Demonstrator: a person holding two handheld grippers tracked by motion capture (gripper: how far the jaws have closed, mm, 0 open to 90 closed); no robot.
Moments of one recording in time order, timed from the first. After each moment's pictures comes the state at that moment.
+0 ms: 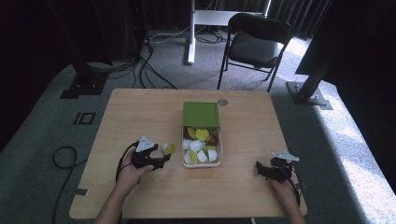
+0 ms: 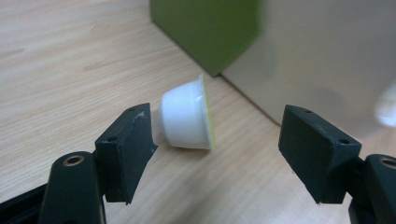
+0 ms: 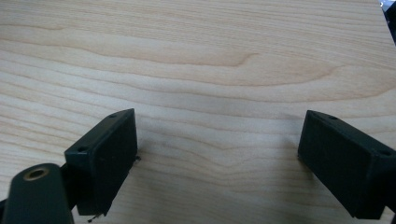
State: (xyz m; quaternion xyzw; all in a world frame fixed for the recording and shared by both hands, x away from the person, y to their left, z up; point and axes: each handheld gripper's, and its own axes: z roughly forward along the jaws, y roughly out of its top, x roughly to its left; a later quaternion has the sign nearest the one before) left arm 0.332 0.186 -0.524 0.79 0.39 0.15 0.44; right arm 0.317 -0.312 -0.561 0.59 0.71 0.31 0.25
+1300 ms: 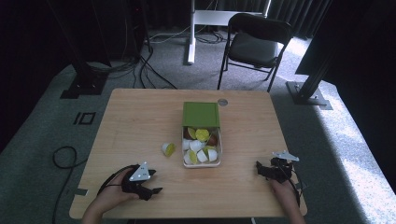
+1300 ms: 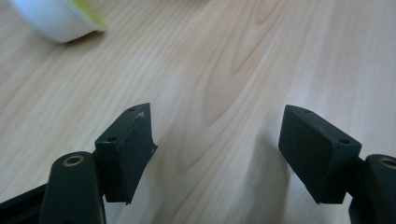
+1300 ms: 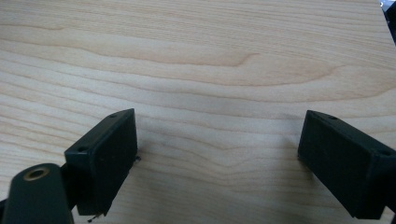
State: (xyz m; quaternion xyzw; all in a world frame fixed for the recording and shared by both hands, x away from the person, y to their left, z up) left arm 0.276 0.211 -0.549 0.90 0.21 0.11 0.36; right arm 0.317 -0.312 -0.561 0.59 0.71 0.31 0.25
